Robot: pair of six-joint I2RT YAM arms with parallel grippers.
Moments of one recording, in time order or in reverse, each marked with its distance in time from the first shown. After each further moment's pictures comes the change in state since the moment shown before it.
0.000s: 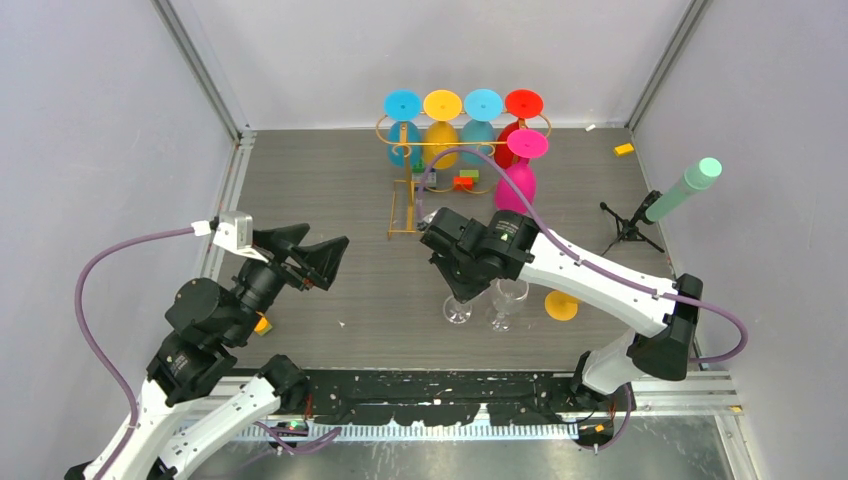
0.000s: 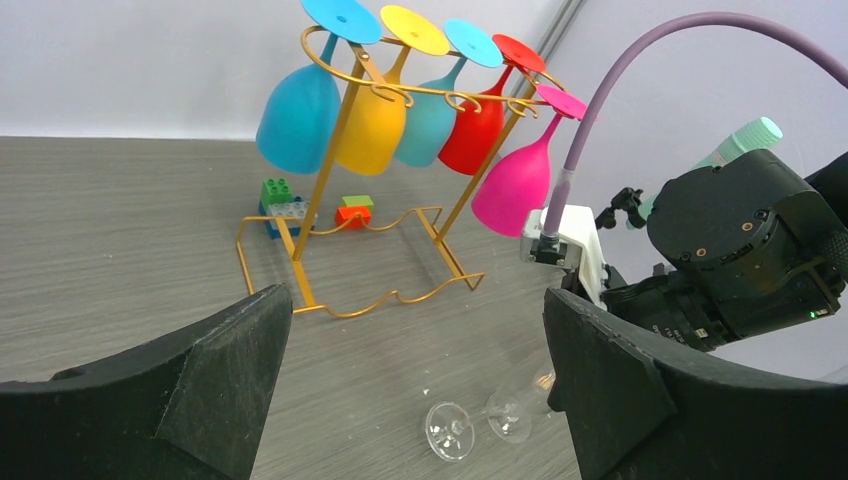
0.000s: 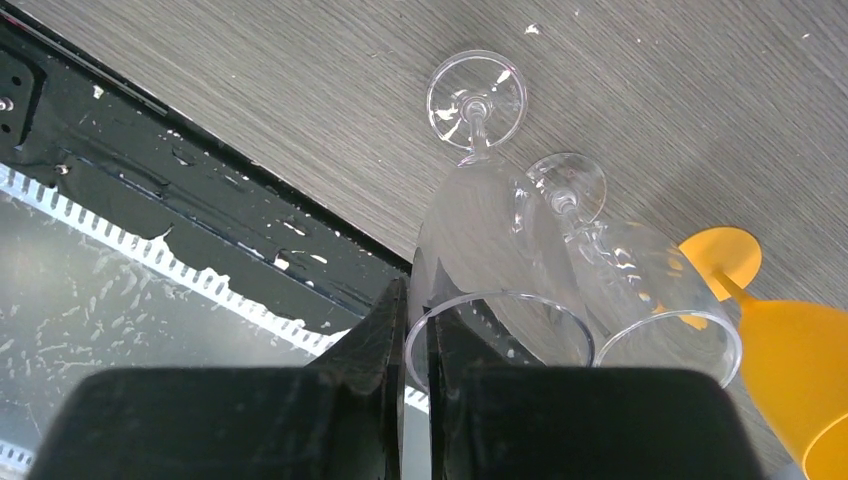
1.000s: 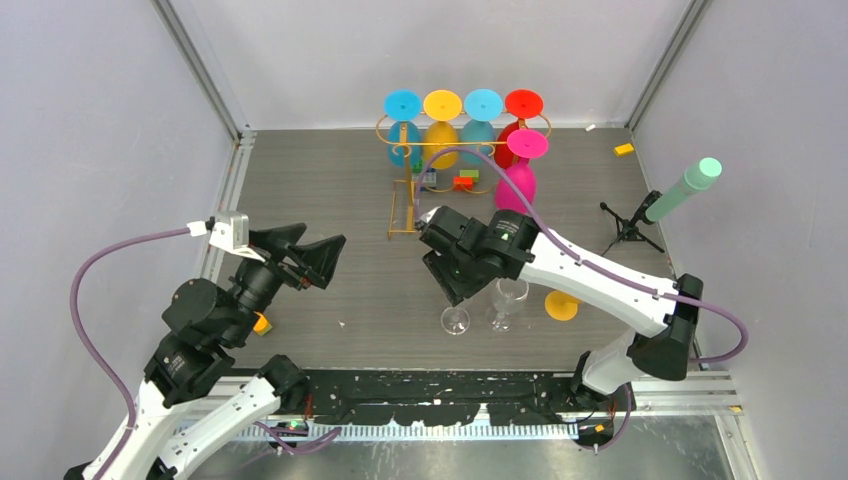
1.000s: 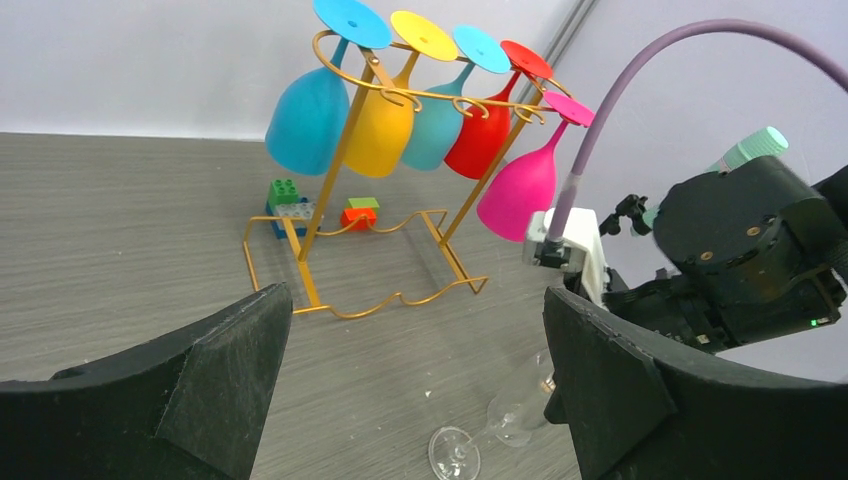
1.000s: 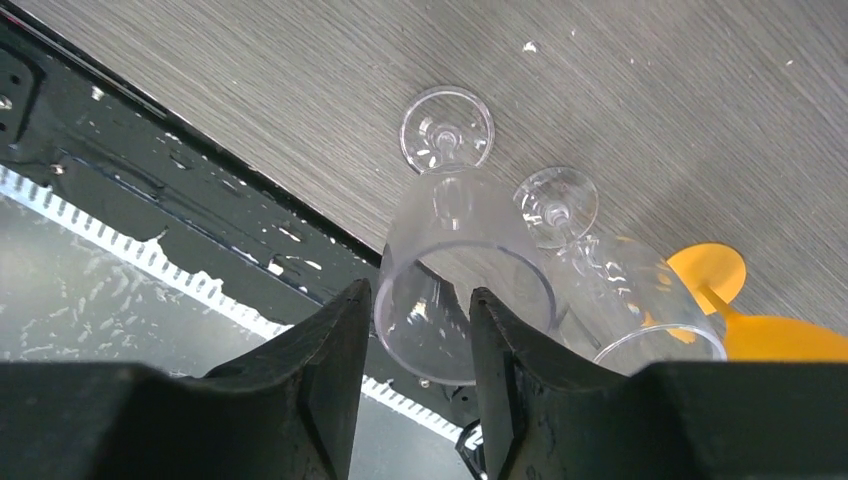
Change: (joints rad) left arm 0.000 0.000 0.014 -0.013 -0.021 -0.005; right arm 0.000 0.010 0.004 0.011 -0.002 -0.037
